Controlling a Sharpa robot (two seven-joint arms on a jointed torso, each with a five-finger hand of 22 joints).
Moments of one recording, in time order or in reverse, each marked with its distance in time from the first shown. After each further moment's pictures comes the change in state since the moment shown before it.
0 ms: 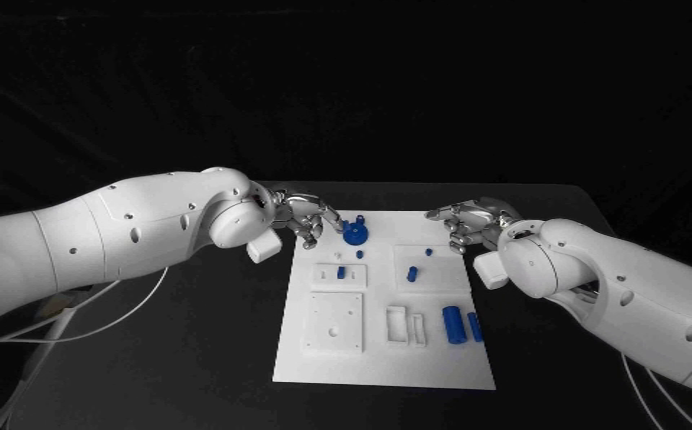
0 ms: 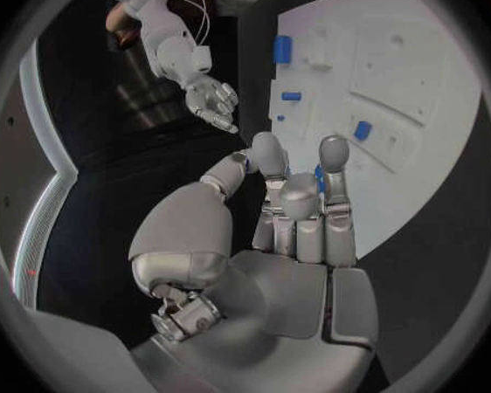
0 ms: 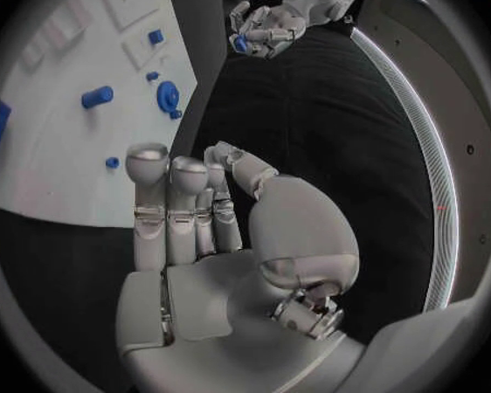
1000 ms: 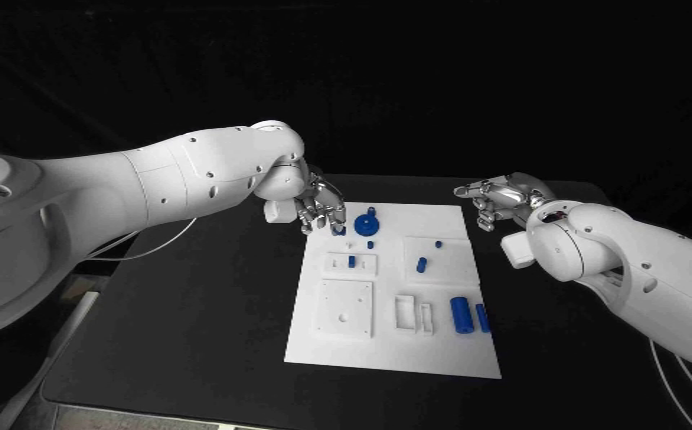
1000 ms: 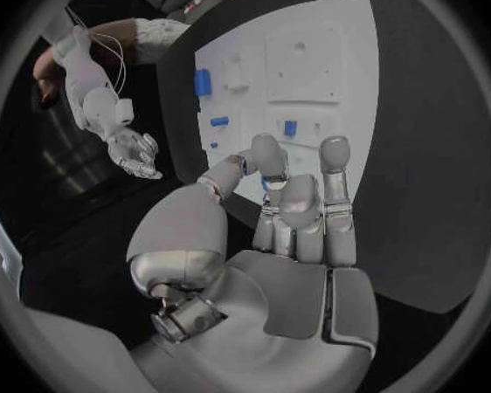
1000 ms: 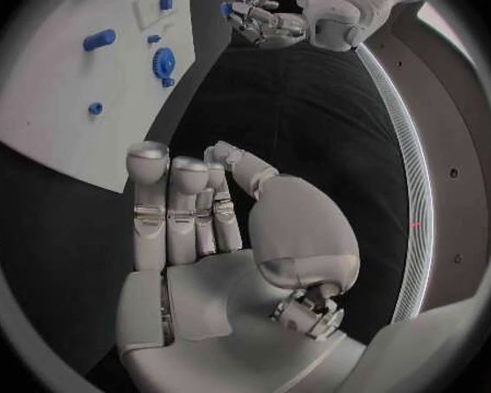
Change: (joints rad) left arm 0.068 0.229 -0.065 -0.253 -0.230 0.281 -0.339; left_hand -0.058 -0.020 0.101 -0.002 -0.035 0.004 0.001 0.002 0.079 0.003 -0.003 0.024 0.024 0.034 -0.002 0.000 0.082 0.000 0.007 0.000 0.031 0.000; right arm 0.017 -0.001 0.007 -0.079 -0.108 0.020 0.074; right_hand 0.004 -0.004 0.004 -0.004 -0.001 0.003 0.003 -0.002 -0.001 0.000 0.000 0.000 -0.005 0.000 0.000 -0.005 -0.005 0.000 0.000 0.000 -0.011 0.000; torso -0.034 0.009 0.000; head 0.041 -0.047
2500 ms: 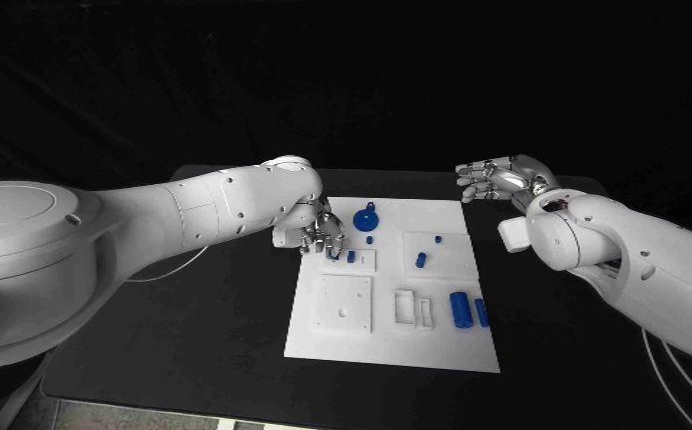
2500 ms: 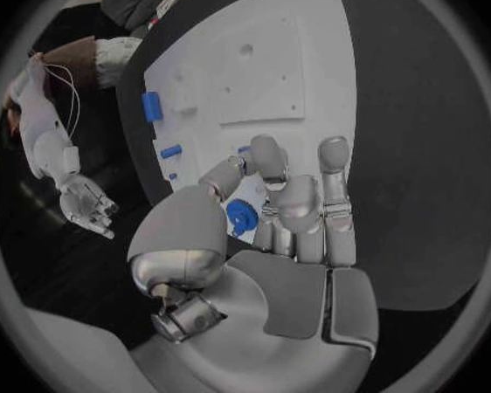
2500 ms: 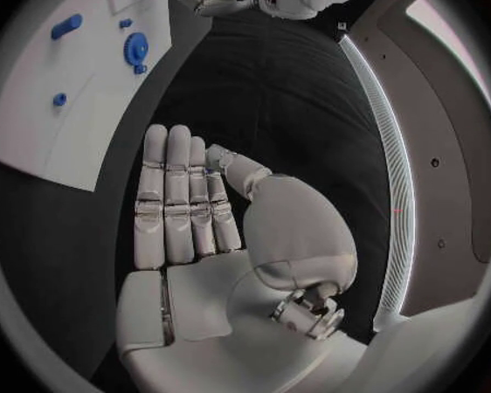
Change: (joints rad) left arm -0.121 0.081 0.000 -0.086 -0.191 -0.010 -0.016; left_hand -0.010 0.018 -0.005 0.002 -0.007 0.000 0.000 0.004 0.002 0.002 -0.002 0.026 -0.009 0.016 -0.002 0.000 0.029 0.000 0.011 0.004 0.006 0.000; right arm 0.010 0.016 0.001 -0.025 0.074 -0.033 0.159; right_hand 0.029 -0.013 -0.012 0.034 -0.065 -0.077 0.043 0.003 -0.004 0.112 0.068 -0.790 -0.827 -0.190 0.087 -0.495 -0.519 0.011 -0.237 0.089 -0.574 -0.412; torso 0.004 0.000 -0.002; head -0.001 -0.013
